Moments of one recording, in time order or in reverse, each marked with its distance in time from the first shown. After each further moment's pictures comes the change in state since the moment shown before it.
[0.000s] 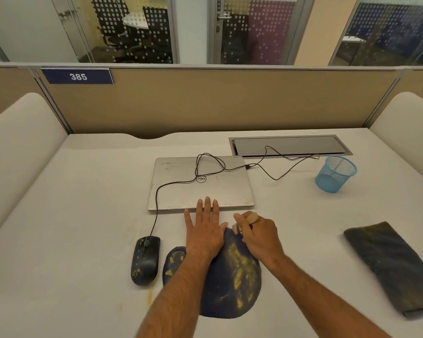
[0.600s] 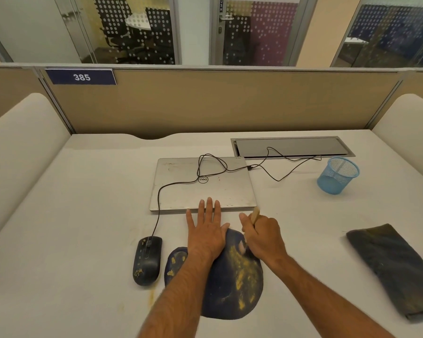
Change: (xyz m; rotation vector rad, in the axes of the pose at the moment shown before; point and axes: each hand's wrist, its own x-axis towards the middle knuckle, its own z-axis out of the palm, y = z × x) left_hand 0.001 0.001 -0.004 -0.002 0.002 0.004; right_hand 0.002 0.001 -0.002 0.016 0.058 -0.018
